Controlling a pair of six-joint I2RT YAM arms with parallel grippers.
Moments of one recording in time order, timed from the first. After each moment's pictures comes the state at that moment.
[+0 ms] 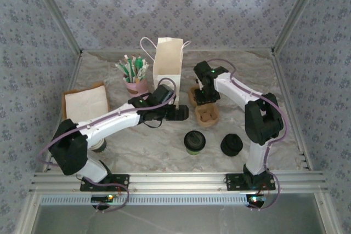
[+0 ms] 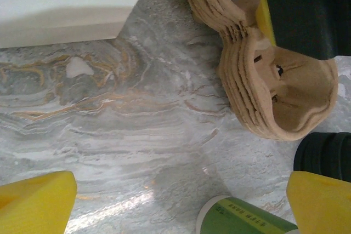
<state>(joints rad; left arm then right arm) -0.86 1.51 1.11 -0.52 0.04 -0.73 0.47 1.86 1.47 -0.98 0.02 0.23</state>
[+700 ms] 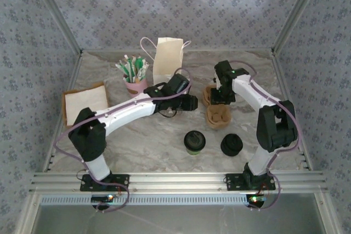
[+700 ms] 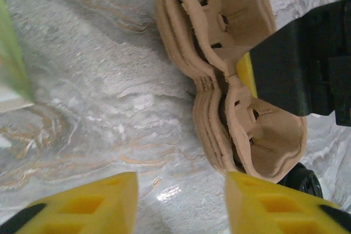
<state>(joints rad) -0.89 1.73 1.39 -0.50 0.08 -0.71 0.30 1.72 1.33 -0.96 -0.07 0.23</state>
